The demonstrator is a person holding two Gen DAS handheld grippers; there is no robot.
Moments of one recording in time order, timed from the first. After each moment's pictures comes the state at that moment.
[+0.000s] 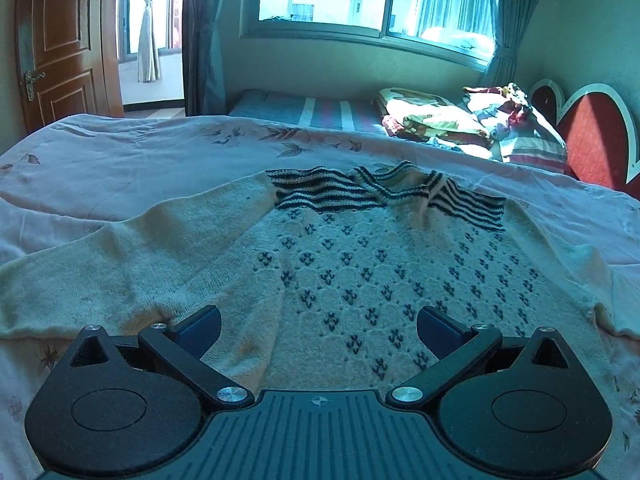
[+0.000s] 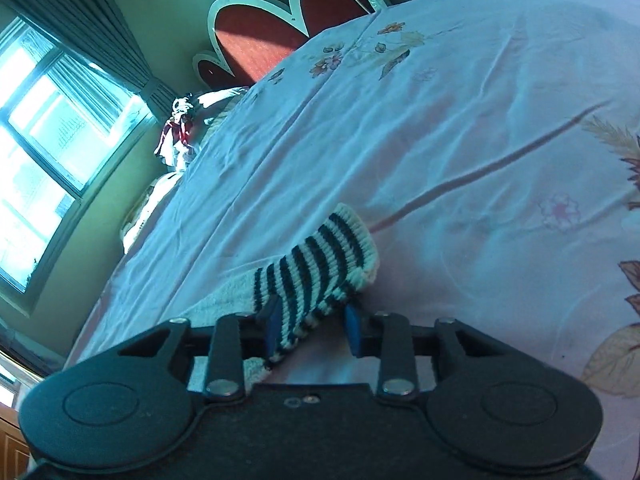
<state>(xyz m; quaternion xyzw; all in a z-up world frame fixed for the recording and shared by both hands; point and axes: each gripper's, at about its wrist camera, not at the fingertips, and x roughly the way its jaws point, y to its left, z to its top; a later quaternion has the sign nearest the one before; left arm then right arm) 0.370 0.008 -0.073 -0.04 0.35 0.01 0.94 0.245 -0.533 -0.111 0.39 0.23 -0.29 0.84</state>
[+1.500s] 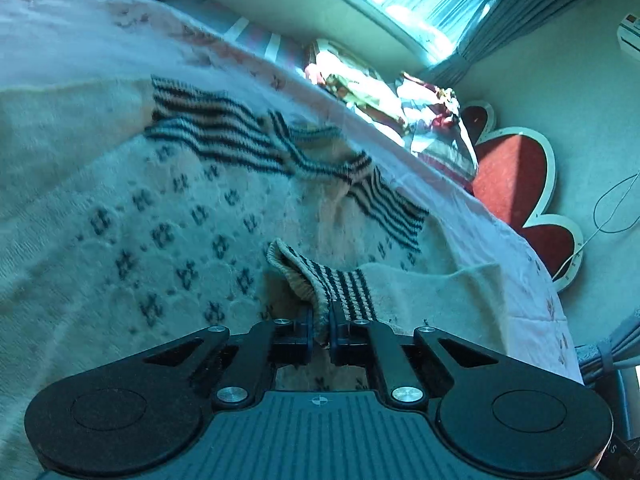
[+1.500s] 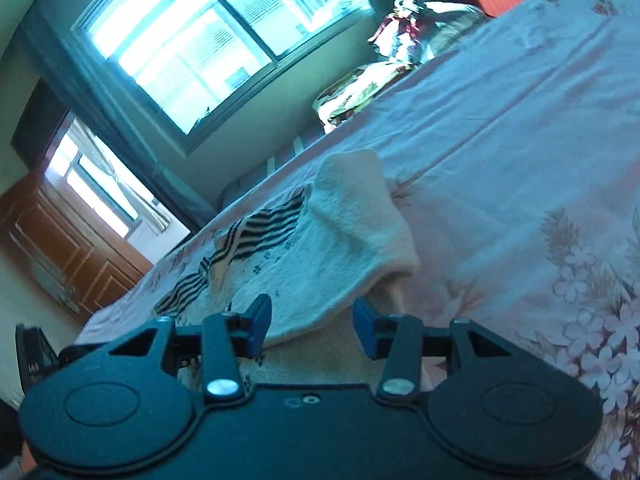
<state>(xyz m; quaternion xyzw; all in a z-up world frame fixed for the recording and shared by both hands) 0.468 0.004 -0.123 -0.24 0.41 -0.15 0.87 0.301 -0.342 -0.089 0.37 0.28 0.02 0.89</state>
